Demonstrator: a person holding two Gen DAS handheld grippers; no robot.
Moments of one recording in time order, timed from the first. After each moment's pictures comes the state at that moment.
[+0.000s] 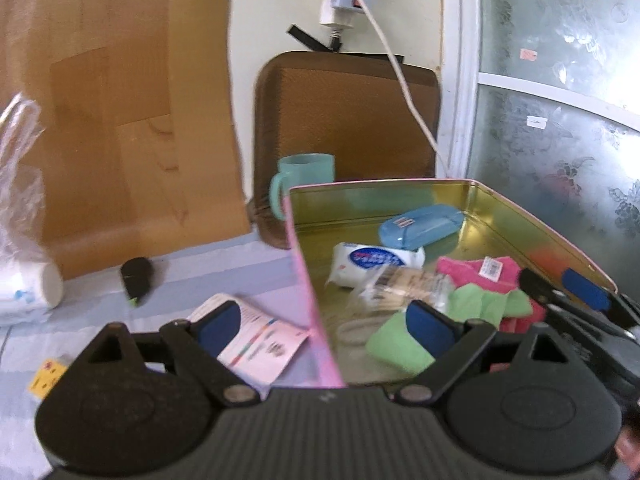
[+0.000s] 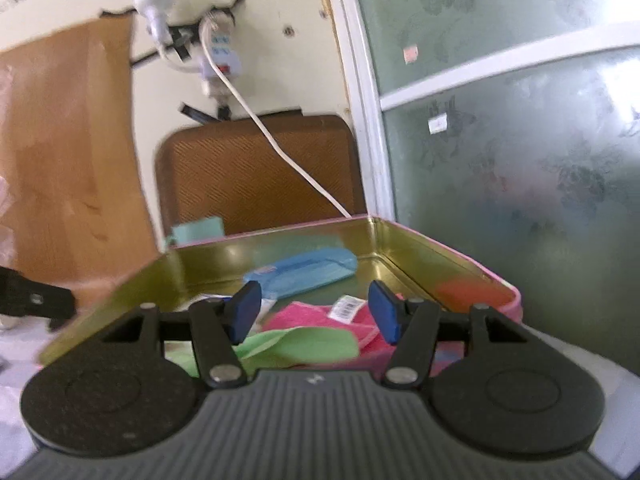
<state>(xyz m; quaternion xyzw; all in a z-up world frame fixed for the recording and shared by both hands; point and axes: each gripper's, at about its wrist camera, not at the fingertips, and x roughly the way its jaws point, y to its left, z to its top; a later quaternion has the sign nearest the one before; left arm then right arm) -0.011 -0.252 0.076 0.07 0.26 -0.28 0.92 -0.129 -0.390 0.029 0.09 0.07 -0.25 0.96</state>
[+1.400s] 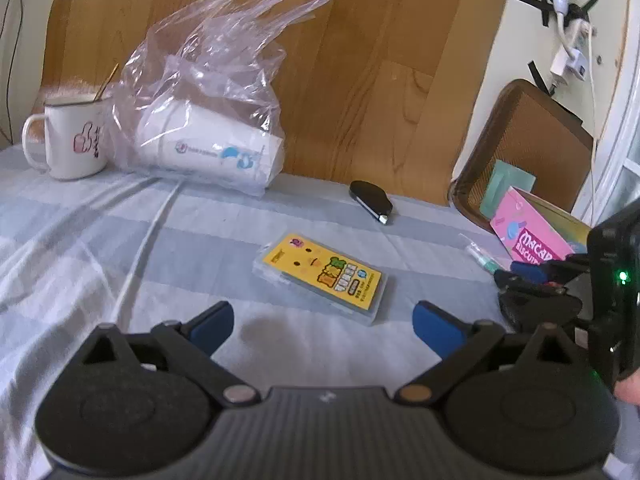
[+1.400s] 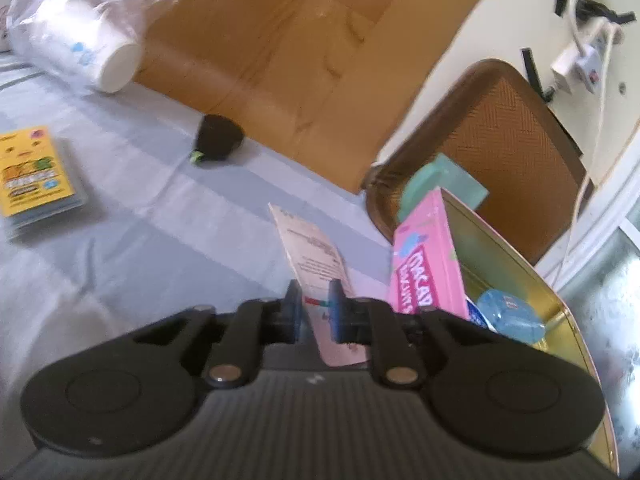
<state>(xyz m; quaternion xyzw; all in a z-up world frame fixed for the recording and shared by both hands) 0.033 -0.022 0.006 -0.09 0.30 -0.16 0.93 0.070 -0.201 -0.004 -0.24 0.31 -0.13 0.91</state>
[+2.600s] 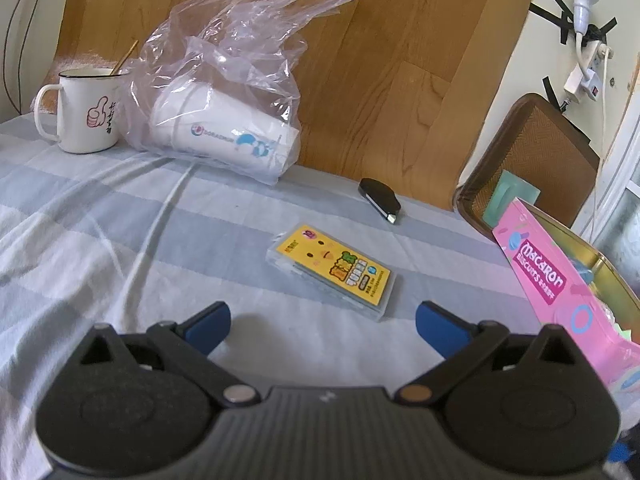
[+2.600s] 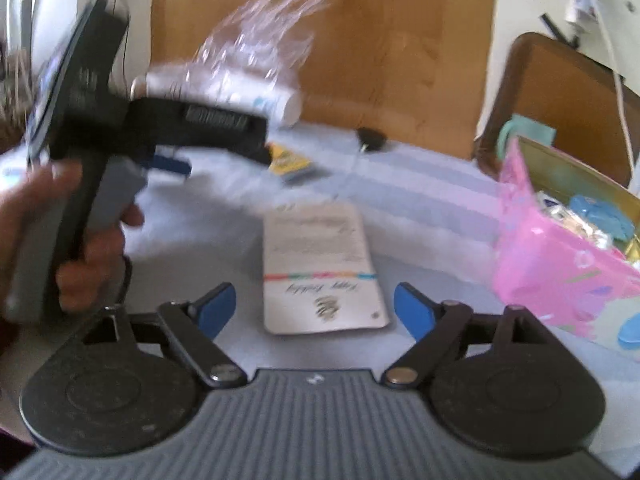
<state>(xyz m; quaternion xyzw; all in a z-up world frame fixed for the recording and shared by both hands) 0.034 -0.008 0.004 -0.12 0.32 -0.15 0.93 -0.100 -0.164 0.015 -0.07 0.31 0.08 0.94</state>
